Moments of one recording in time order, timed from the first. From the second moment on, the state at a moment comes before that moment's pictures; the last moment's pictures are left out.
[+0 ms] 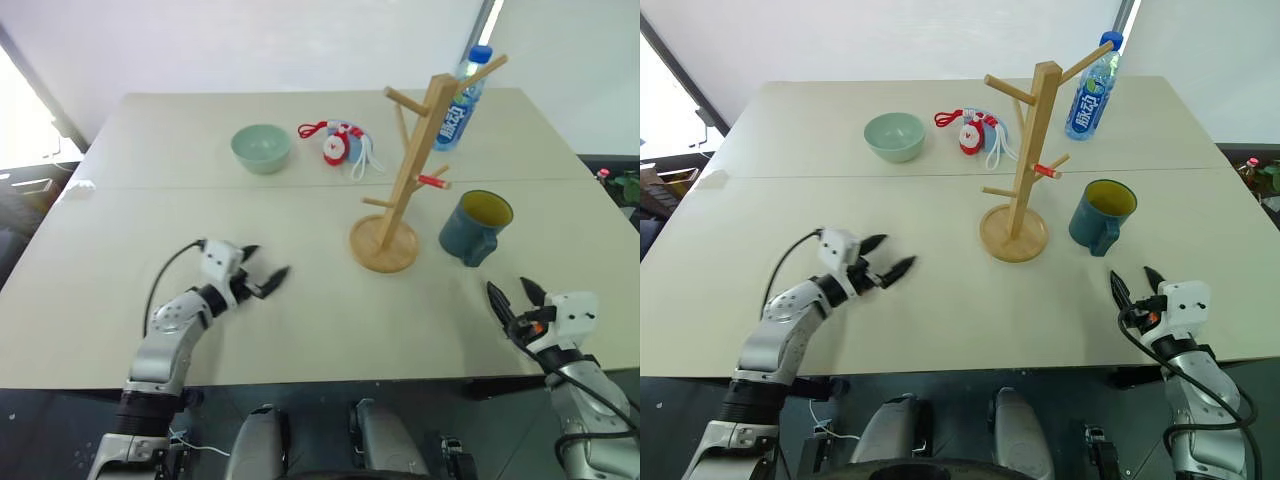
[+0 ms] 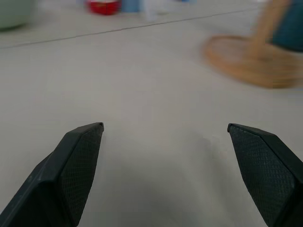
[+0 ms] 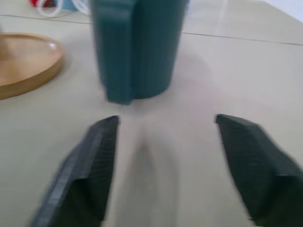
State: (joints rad) left arm -0.18 0.35 -0.05 -0.04 -0.32 0.24 -0.73; right arm 0.25 -0.41 -0.36 -0.13 0.35 -0.01 0.47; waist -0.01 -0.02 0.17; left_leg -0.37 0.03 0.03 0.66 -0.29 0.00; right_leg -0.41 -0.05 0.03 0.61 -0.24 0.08
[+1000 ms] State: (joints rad) left arm -0.23 0.39 -0.25 -0.26 -0.38 0.36 -0.91; right arm 0.01 -0.41 -0.32 -0.01 0.28 0.04 0.37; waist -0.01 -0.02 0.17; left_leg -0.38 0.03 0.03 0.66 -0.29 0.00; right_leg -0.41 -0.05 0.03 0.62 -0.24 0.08
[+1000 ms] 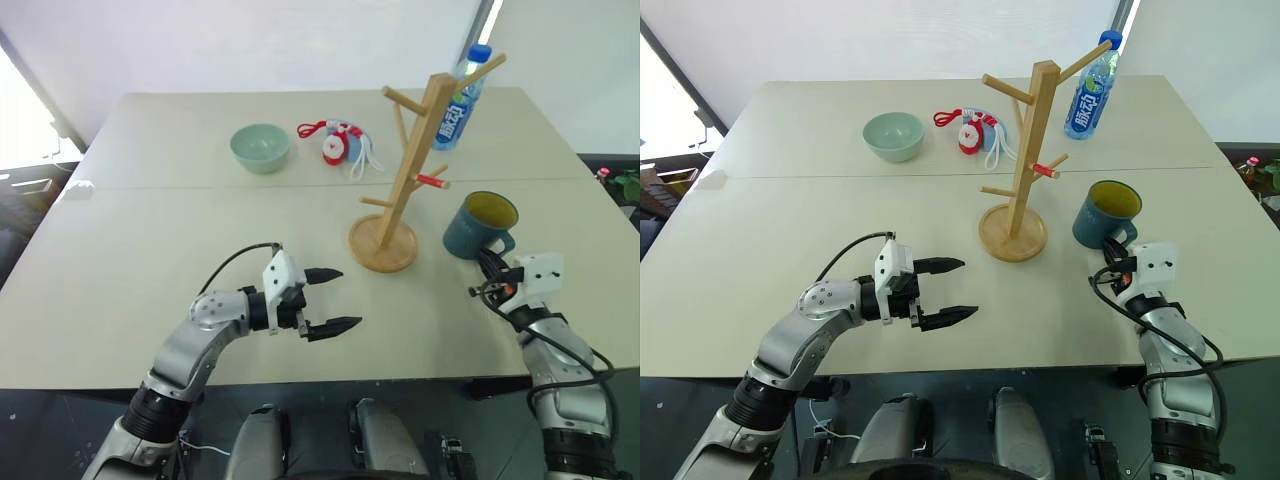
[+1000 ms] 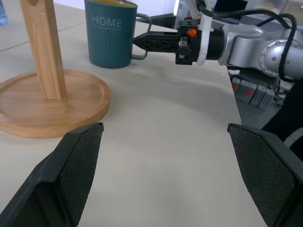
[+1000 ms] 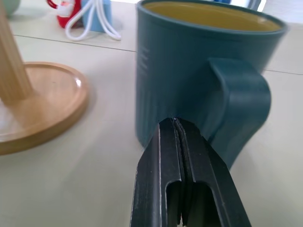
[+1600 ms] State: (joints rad) left arm -0.26 0.37 -0.25 -0.24 -0.38 0.34 -0.91; right arm 0.11 -0.39 -0.36 -0.06 0.28 0.04 0.30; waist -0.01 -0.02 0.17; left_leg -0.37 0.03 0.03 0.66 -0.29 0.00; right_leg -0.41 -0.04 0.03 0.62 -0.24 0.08
